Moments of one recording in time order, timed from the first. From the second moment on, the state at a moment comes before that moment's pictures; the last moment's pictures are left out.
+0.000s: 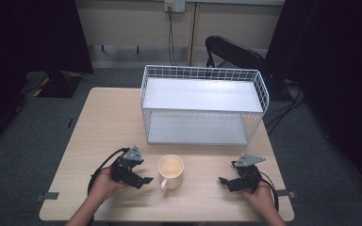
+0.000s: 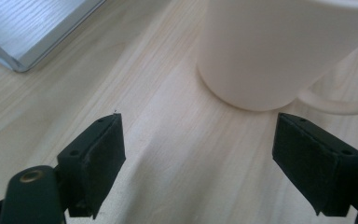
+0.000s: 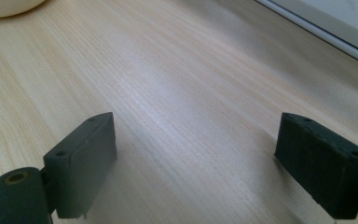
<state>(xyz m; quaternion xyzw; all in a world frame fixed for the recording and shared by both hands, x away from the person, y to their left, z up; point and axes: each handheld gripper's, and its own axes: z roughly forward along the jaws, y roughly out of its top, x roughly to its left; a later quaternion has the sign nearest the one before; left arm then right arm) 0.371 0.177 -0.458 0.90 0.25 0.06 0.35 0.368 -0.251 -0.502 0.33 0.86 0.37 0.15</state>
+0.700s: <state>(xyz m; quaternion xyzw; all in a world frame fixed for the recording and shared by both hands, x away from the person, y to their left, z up) 0.367 0.164 -0.419 0.90 0.24 0.07 0.36 0.366 -0.252 -0.502 0.33 0.86 0.37 0.15</state>
